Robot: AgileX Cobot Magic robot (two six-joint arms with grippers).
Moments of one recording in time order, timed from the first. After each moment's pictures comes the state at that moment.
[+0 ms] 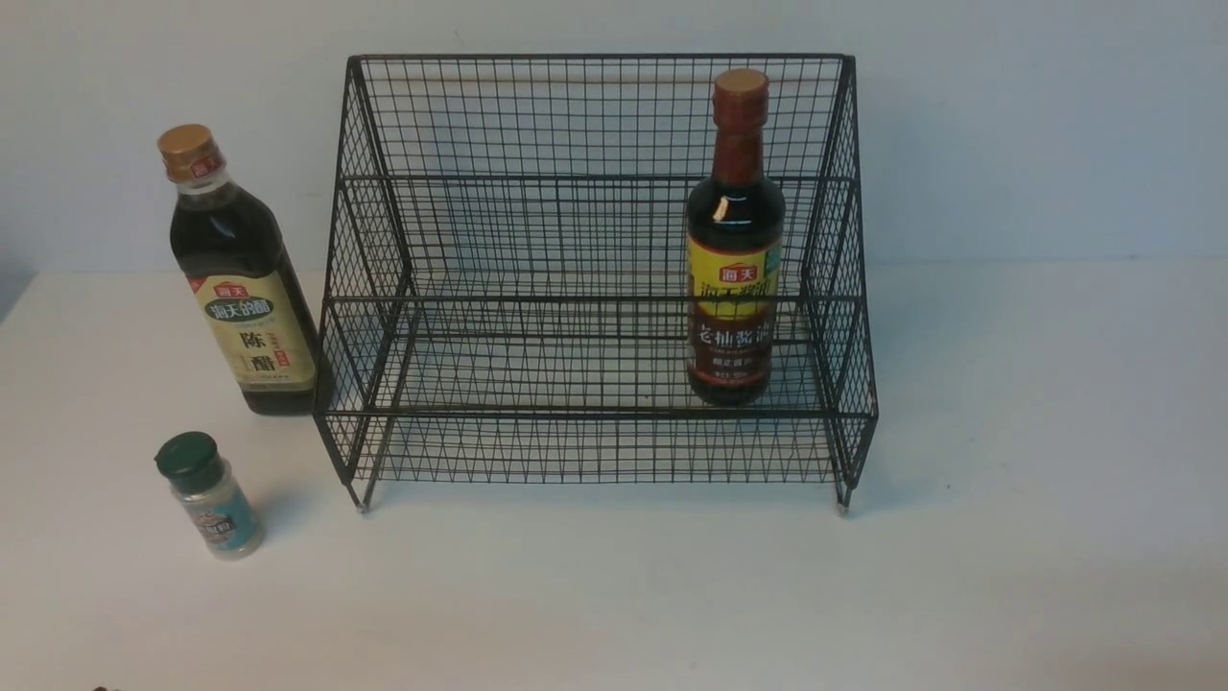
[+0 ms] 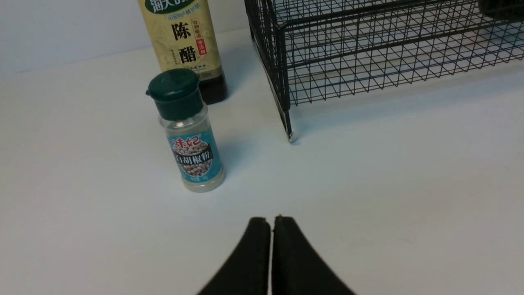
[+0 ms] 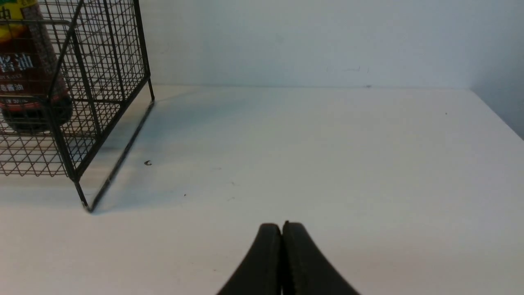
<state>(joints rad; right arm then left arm) -0.03 -0.01 0.02 -0.01 0.37 0.00 -0.14 -0.01 0.03 -0.05 0.38 0.17</state>
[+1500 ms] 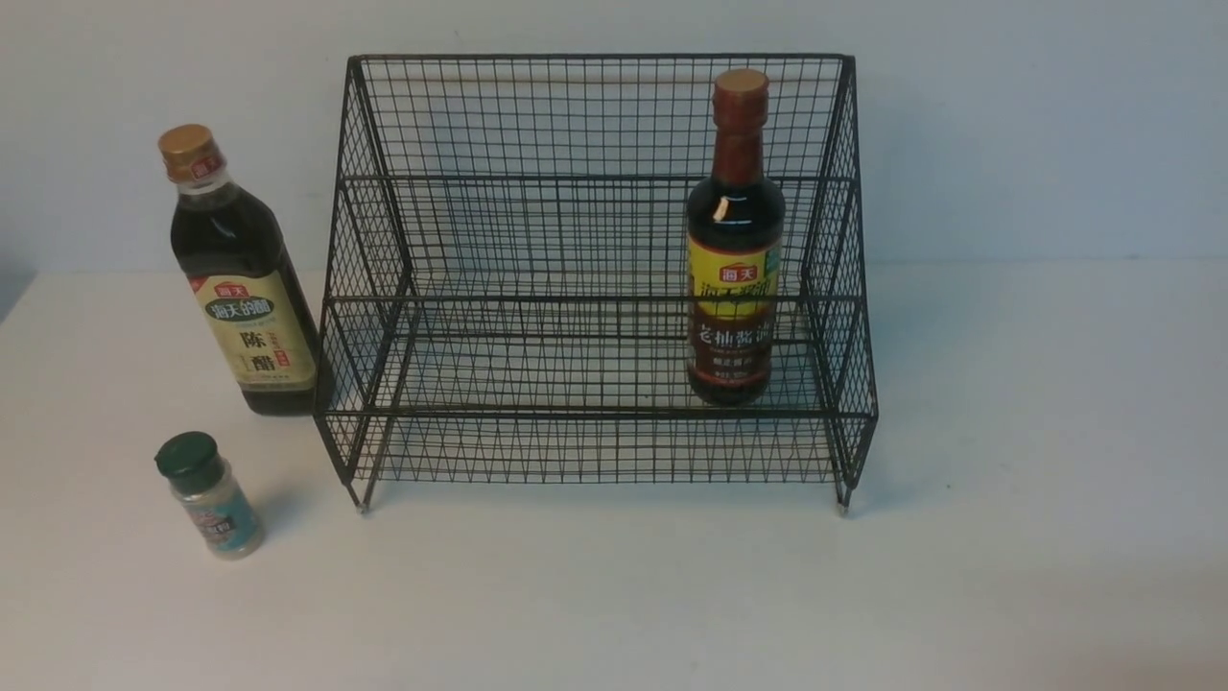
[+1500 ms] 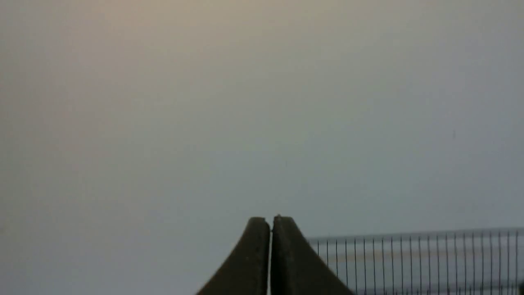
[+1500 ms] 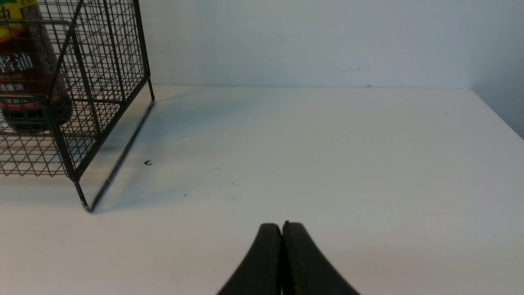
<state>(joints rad) -0.03 -0.01 0.02 -0.01 0.37 0.00 -0.14 0.38 -0.26 -0.19 -0.34 0.21</state>
